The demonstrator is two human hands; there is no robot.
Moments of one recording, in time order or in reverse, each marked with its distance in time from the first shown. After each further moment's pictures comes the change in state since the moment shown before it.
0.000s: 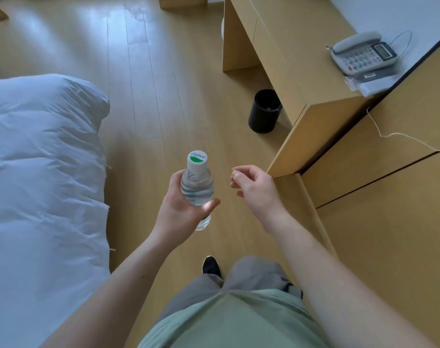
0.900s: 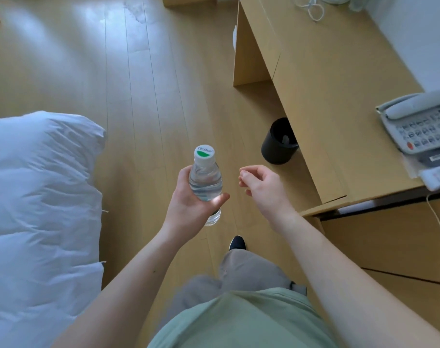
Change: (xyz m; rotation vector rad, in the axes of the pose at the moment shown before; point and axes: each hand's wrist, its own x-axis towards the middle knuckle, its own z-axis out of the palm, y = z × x) left_hand 0.371 0.048 -0.005 -0.032 0.021 -0.089; right_hand 0.347 -0.139 0.014 -0.054 -0.040 0.059
